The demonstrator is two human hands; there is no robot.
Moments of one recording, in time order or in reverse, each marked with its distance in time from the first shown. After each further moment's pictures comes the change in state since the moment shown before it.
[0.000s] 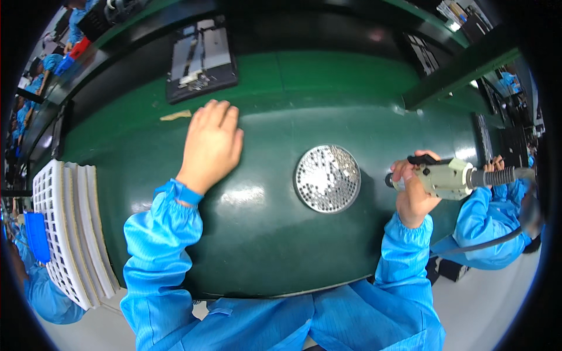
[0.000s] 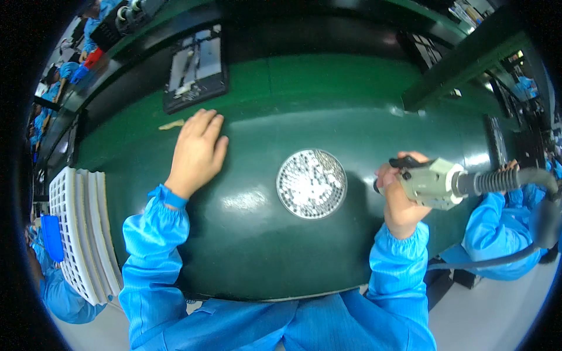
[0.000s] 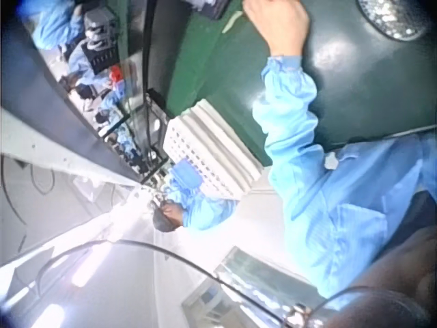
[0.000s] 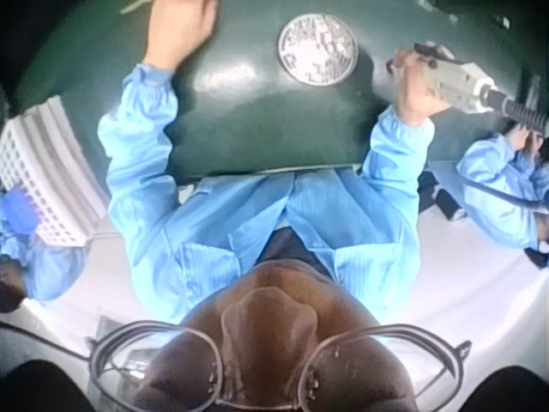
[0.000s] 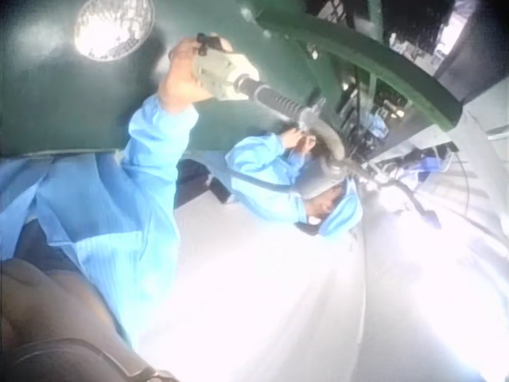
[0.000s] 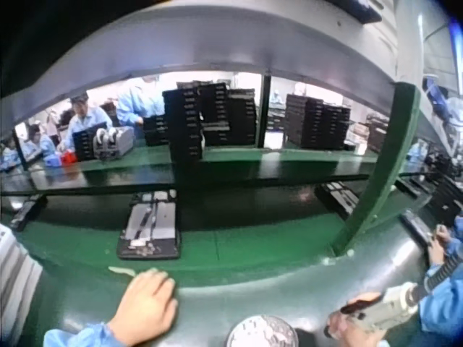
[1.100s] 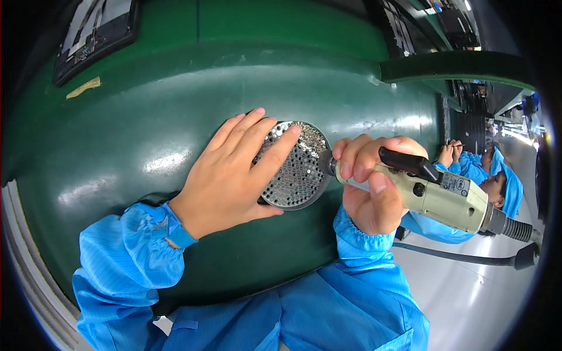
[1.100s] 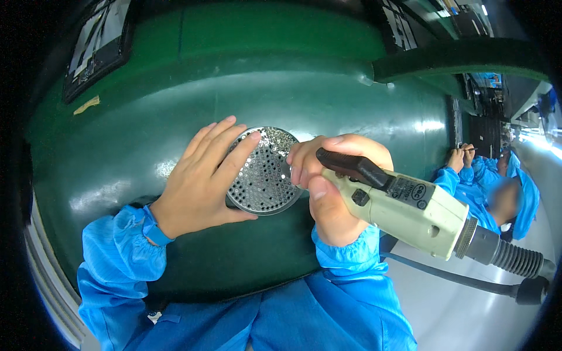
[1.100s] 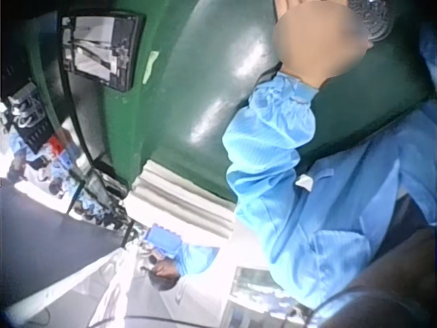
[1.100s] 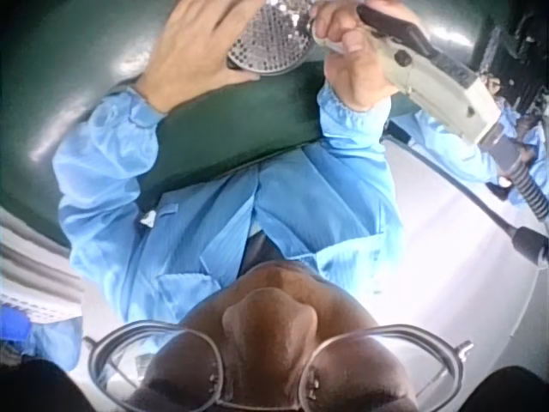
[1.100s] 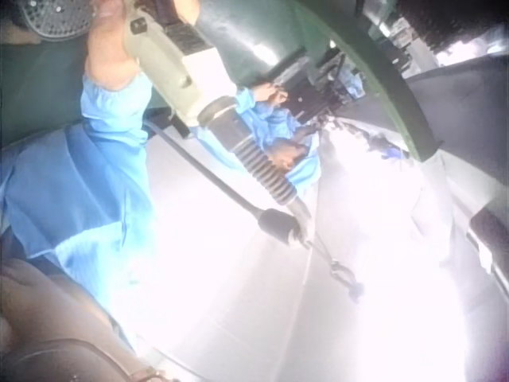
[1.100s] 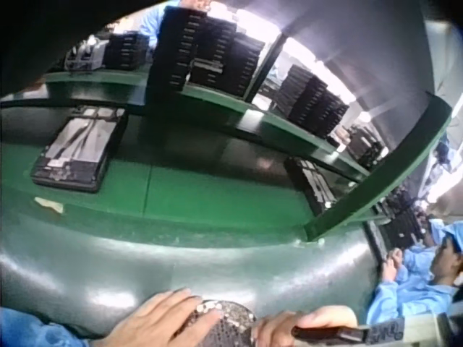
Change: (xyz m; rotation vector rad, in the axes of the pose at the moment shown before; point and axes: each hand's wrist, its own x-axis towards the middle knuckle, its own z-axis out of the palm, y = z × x) left_hand -0.005 0.086 0.030 -0.730 -0.196 0.221; right_hand 0.002 -0.006 0.059 0.255 -0.270 0.089
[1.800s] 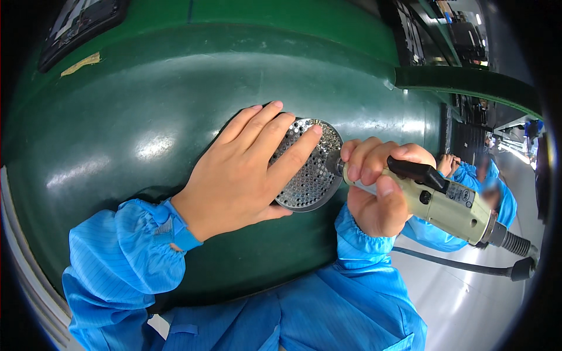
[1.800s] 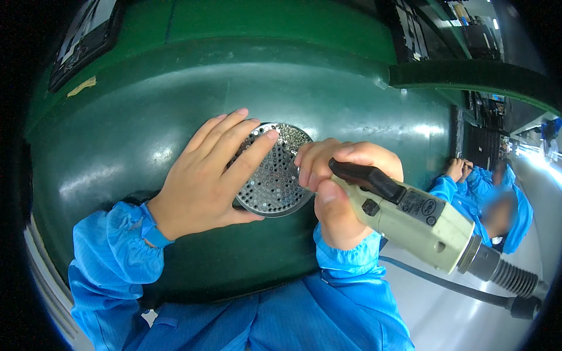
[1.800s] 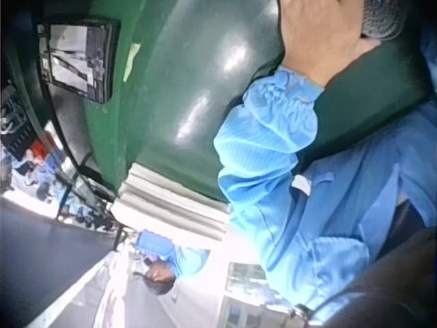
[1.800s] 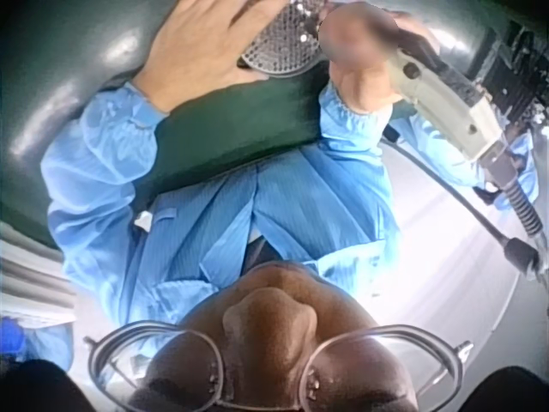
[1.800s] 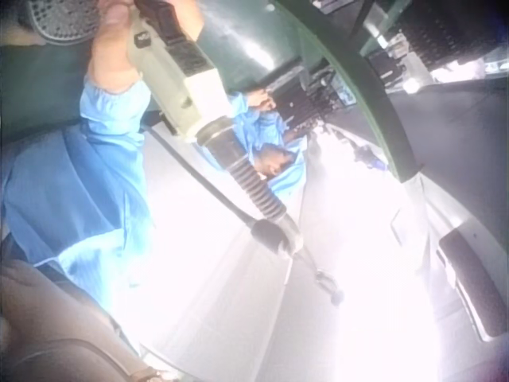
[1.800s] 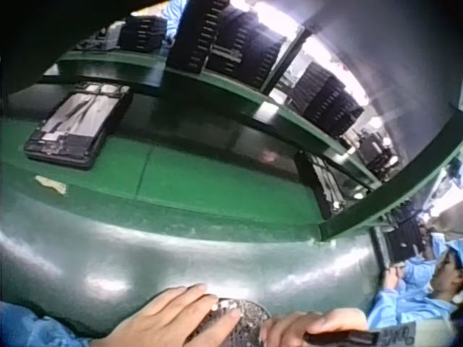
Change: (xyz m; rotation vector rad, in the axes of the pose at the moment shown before) left_hand -0.004 0.000 -0.002 -0.010 0.004 -0.004; right_hand 0.001 0.007 0.007 -0.020 -0.019 0.064
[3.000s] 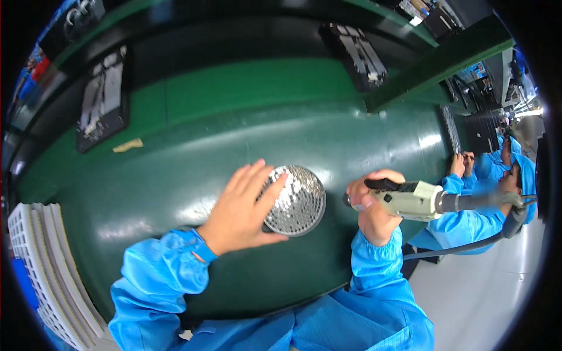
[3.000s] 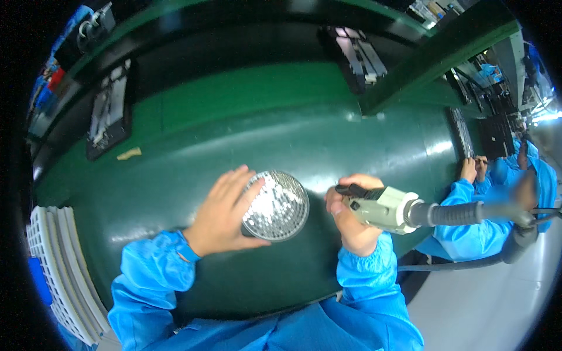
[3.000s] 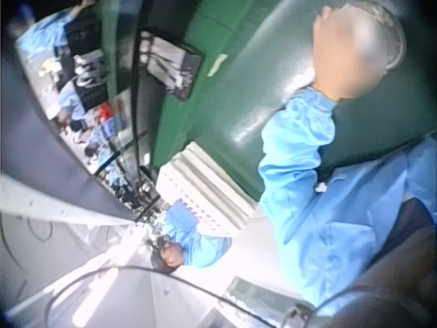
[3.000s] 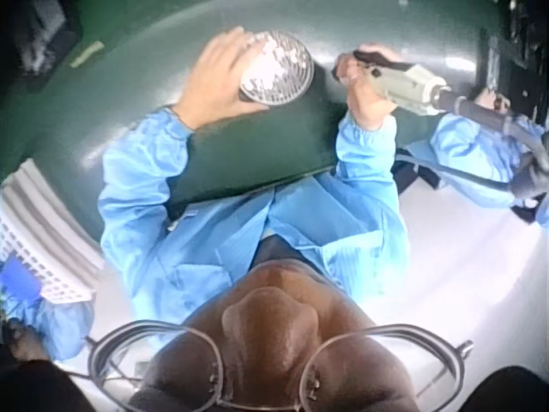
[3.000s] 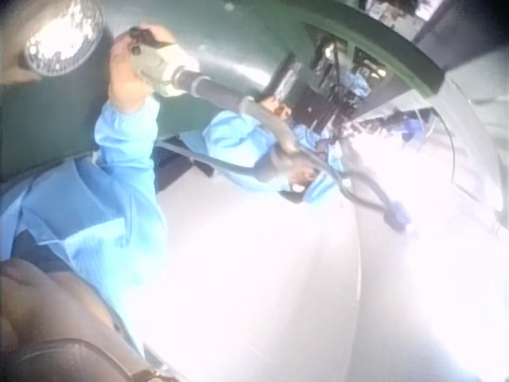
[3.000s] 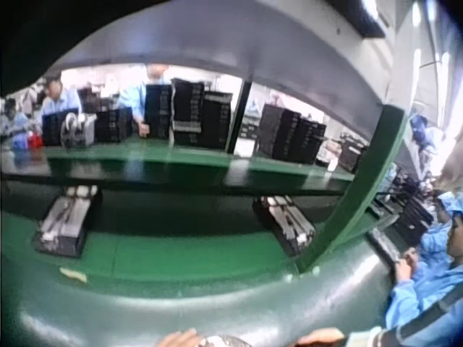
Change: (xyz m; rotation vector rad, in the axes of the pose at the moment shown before) left_hand 0.008 0.007 -0.004 0.109 -0.025 0.089; right_hand -0.022 -0.022 -0.054 -0.147 0.173 -0.025
